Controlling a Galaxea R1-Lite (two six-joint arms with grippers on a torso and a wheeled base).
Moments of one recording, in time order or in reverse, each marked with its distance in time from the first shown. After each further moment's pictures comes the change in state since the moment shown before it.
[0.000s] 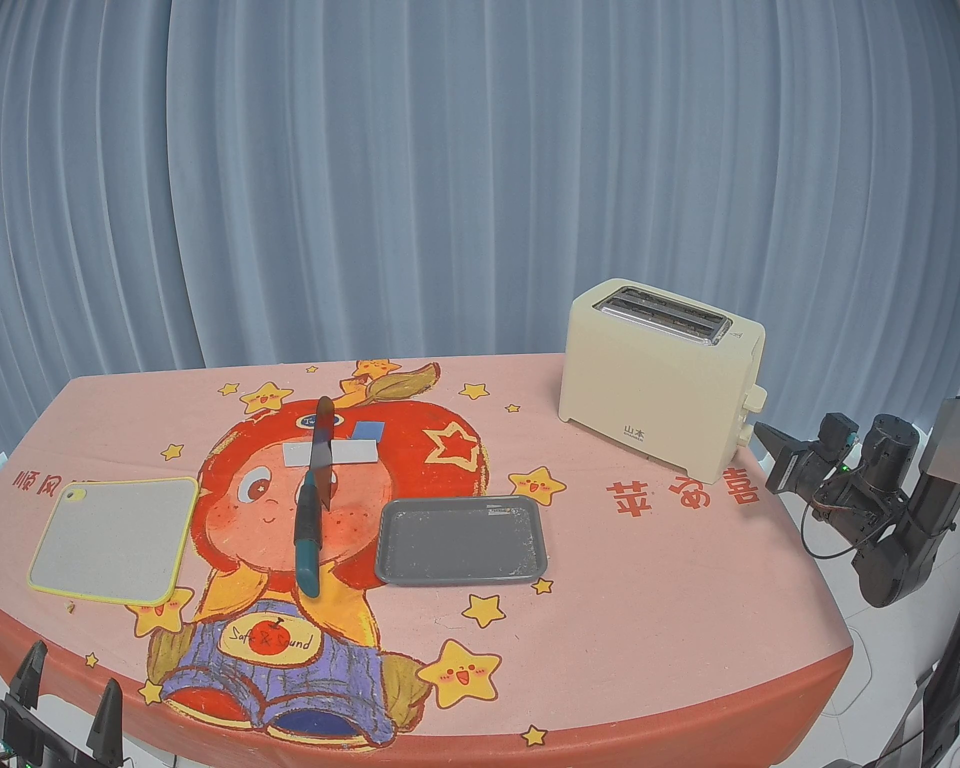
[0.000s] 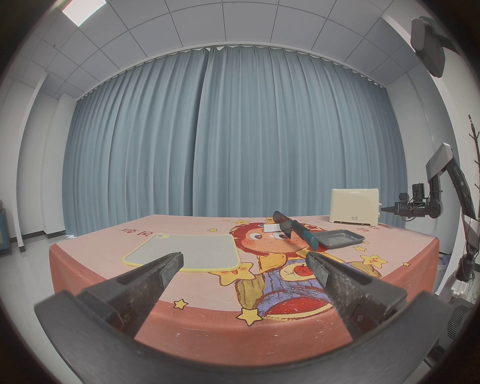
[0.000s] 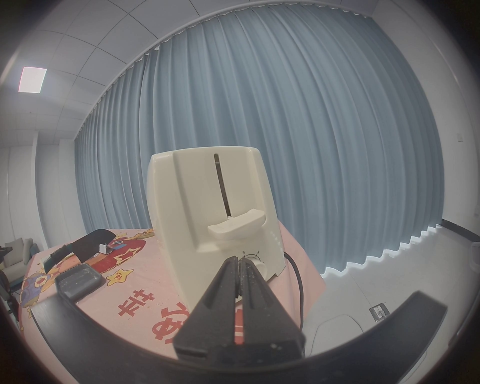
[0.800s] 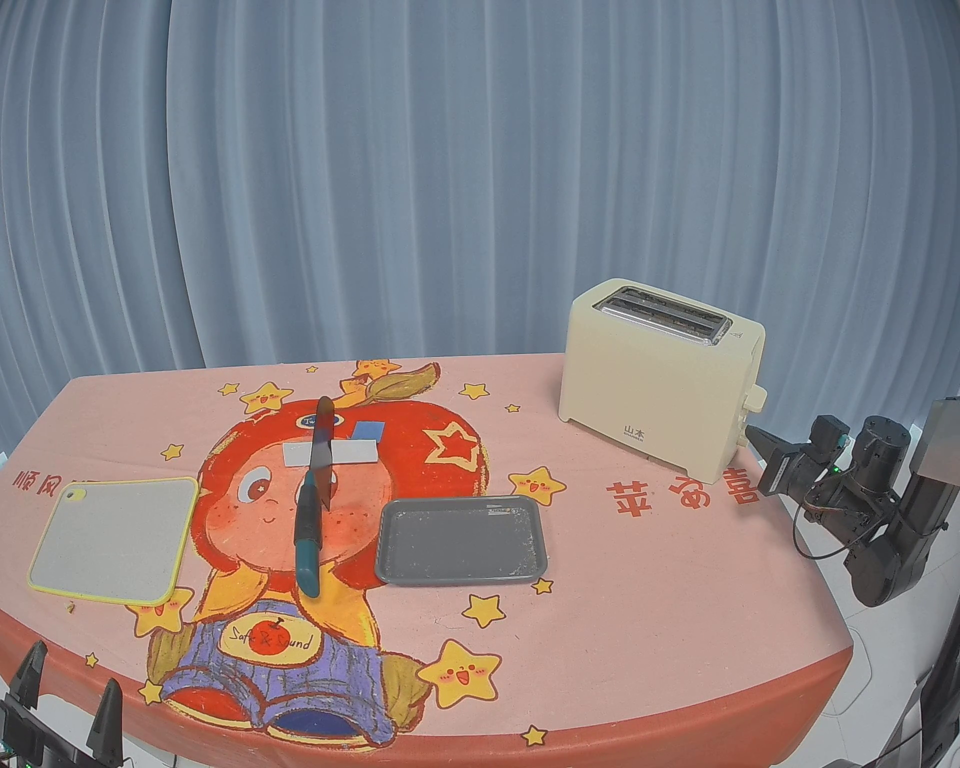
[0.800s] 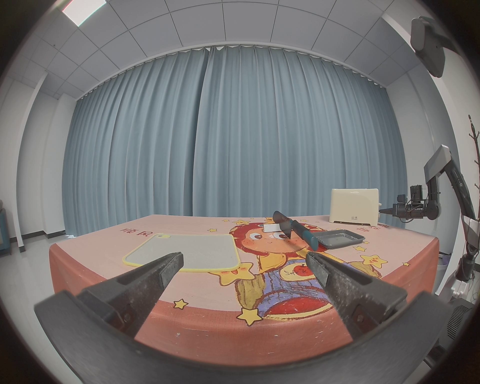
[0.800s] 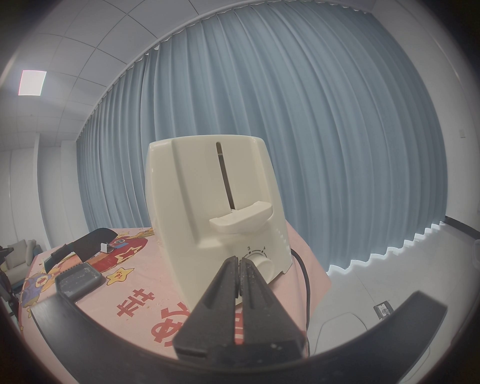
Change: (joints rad) left arm 0.000 0.000 0.000 0.000 0.000 0.000; right arm 0.011 0.034 -0.025 0.000 0.007 0.011
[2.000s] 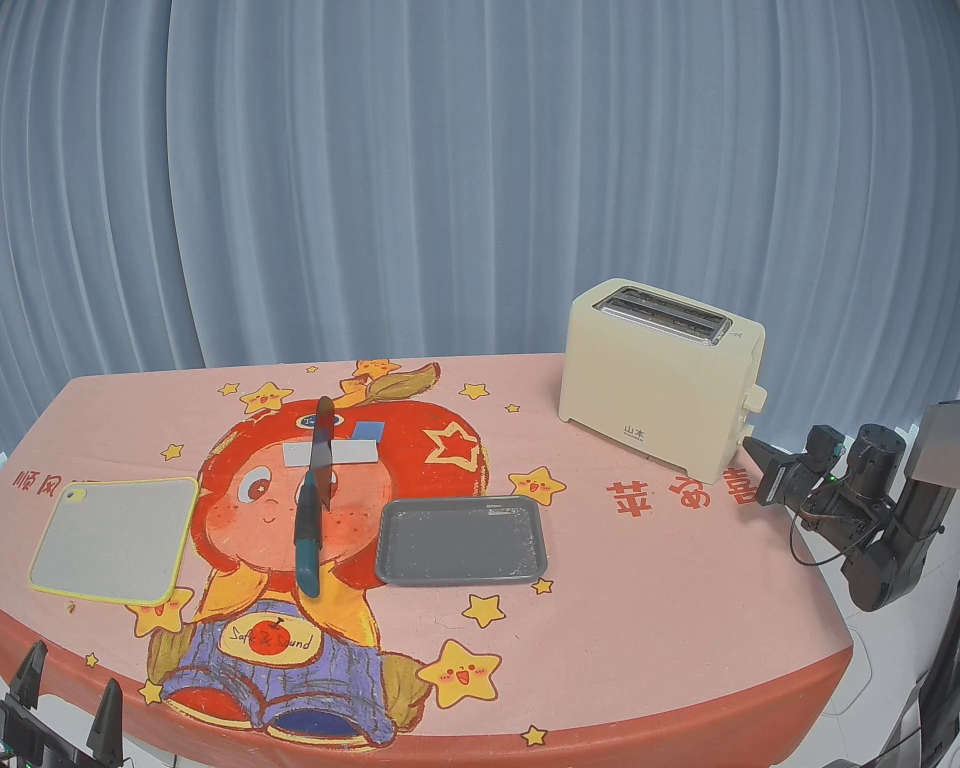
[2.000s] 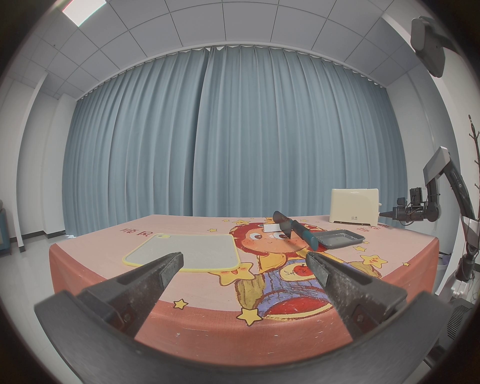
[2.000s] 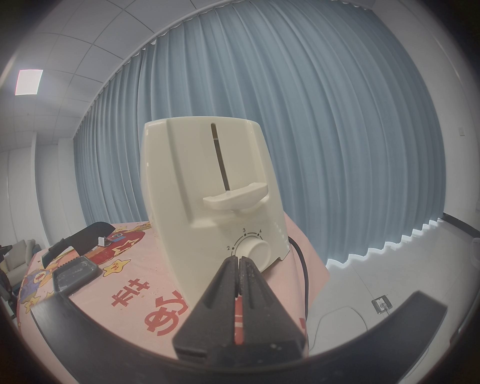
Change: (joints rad) left arm 0.000 0.000 0.000 0.000 0.000 0.000; right arm -0.001 0.025 0.014 0.000 -0.008 -0.007
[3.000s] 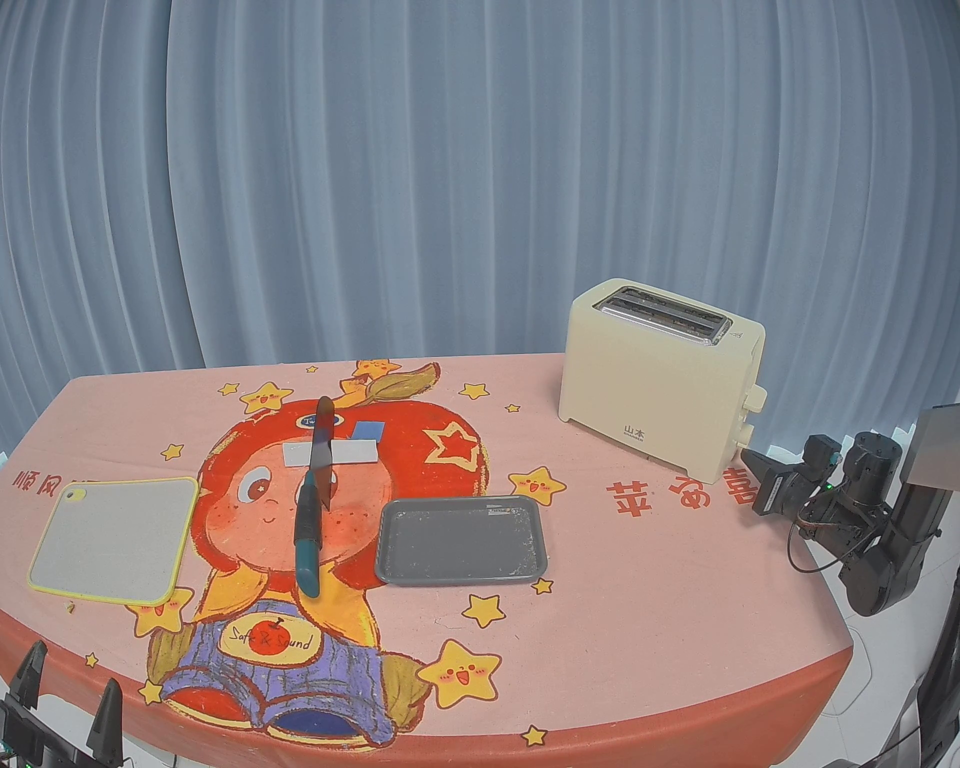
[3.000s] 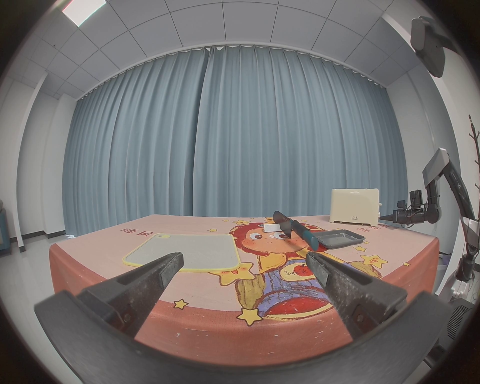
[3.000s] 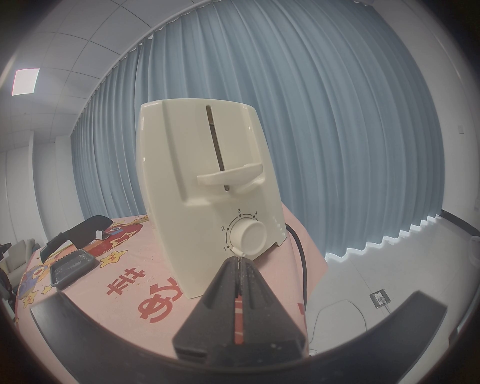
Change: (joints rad) left arm 0.000 0.000 0.000 0.000 0.000 0.000; right arm 0.000 0.023 0.015 0.000 0.000 -0.006
